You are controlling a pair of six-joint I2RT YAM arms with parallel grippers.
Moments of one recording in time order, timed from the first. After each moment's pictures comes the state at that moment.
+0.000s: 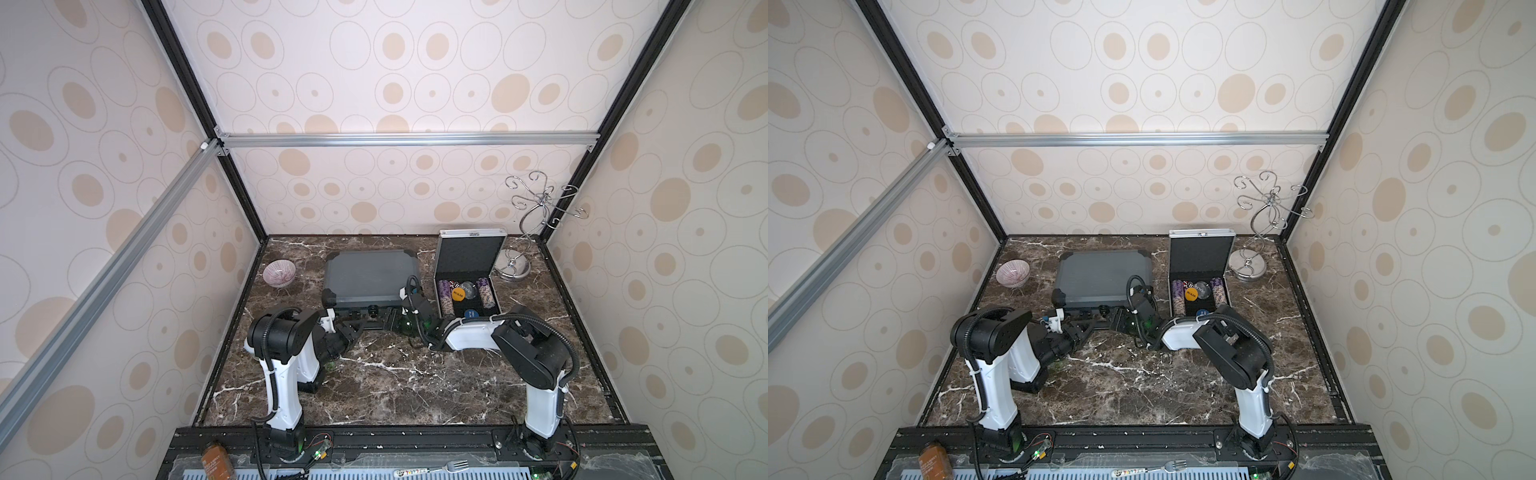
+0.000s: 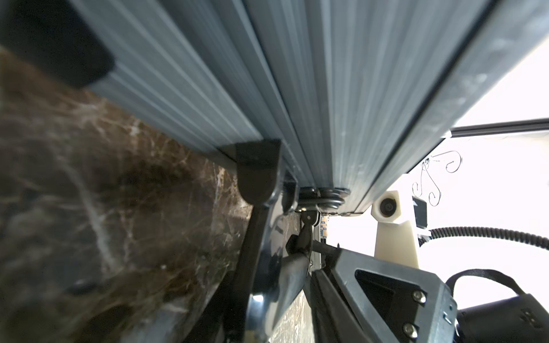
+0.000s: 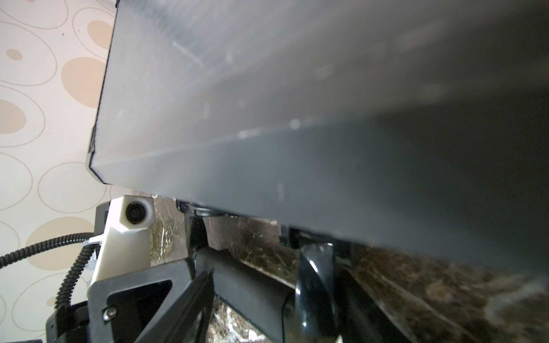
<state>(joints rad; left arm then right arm) -0.21 2.05 0.21 1.52 0.53 -1.24 0.81 1.94 1.00 0.34 -0.08 0.94</state>
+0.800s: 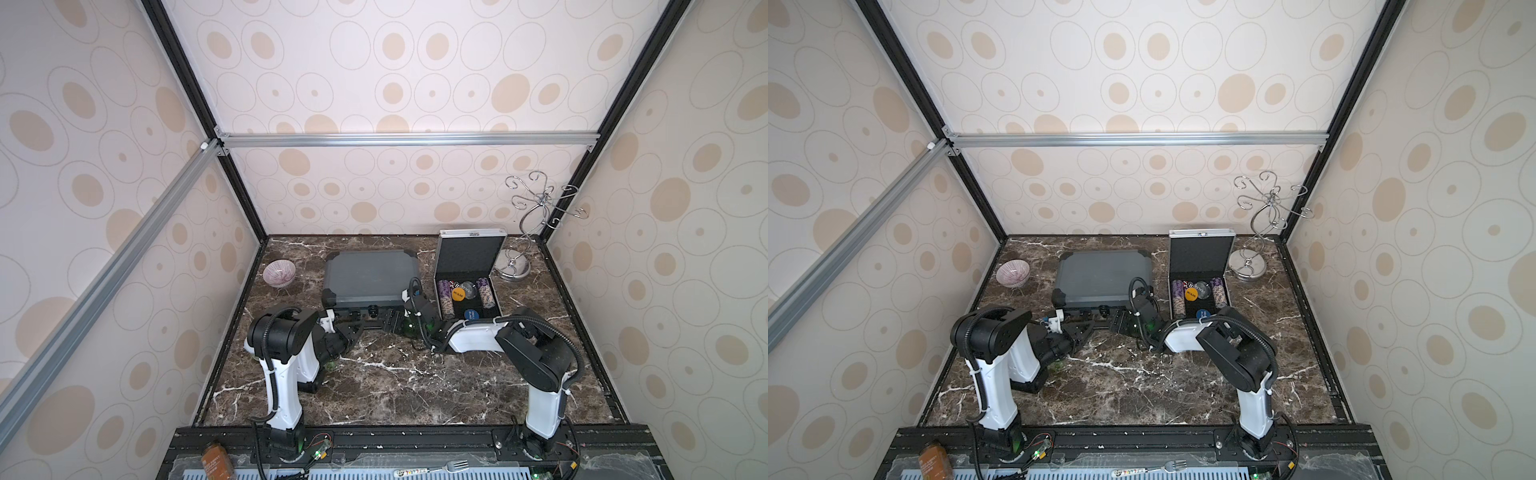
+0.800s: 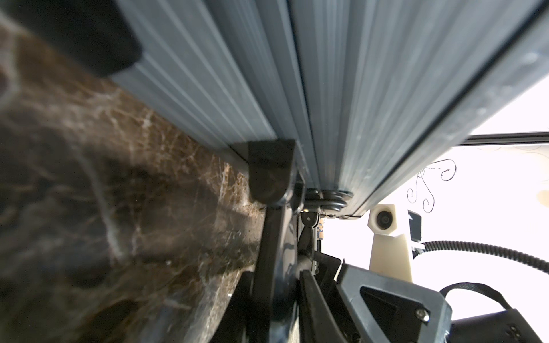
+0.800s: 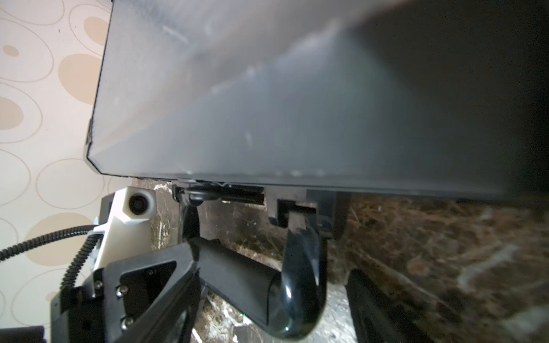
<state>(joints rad) -0.21 2.03 0.21 1.52 0.53 -1.28 0.81 1.91 0.95 0.35 -0.08 0.94</state>
